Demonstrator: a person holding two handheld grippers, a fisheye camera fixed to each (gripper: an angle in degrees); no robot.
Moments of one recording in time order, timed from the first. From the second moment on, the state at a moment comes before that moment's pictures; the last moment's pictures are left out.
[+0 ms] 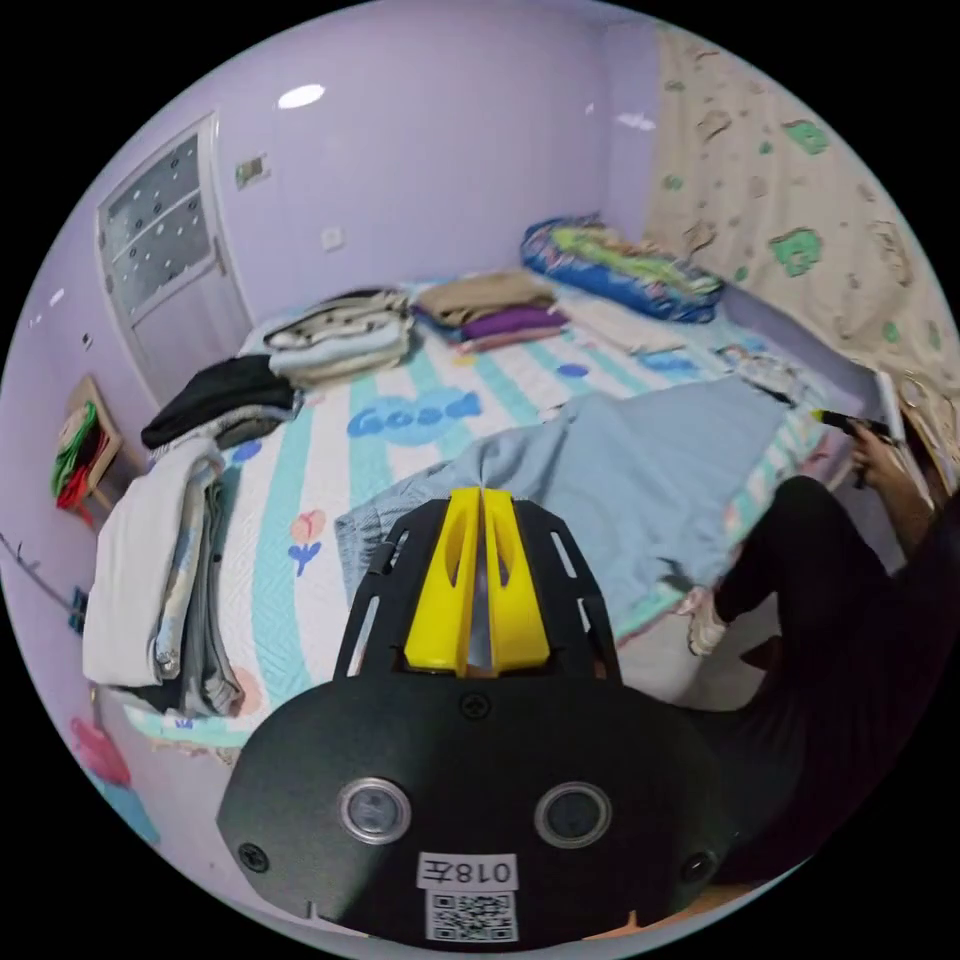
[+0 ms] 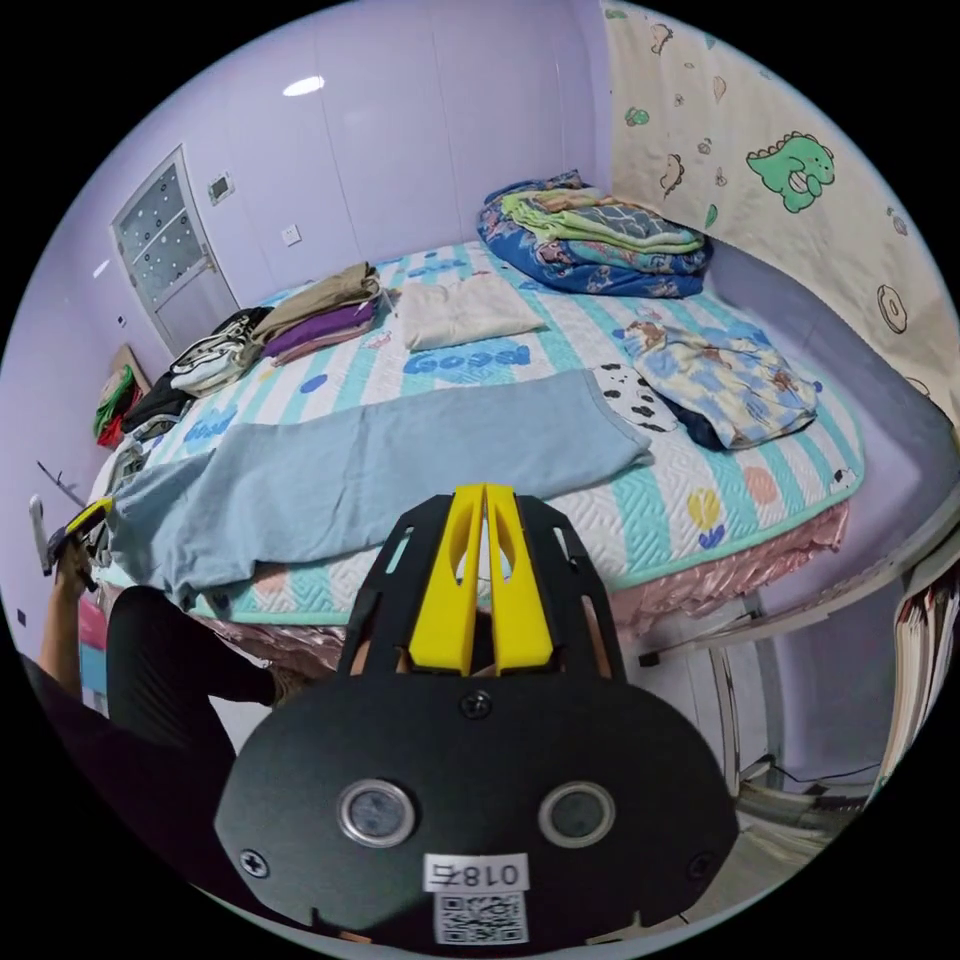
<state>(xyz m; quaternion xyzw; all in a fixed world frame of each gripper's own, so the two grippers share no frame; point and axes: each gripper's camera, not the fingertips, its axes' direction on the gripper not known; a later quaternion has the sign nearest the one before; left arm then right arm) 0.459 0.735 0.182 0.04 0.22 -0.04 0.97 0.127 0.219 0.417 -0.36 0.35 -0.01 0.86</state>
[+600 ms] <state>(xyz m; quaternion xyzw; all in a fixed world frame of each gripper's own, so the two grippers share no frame) 0.382 1.061 0.147 -0.01 0.37 -0.23 0.90 0.199 0.176 0.407 -0.36 0.25 0.15 0.89</state>
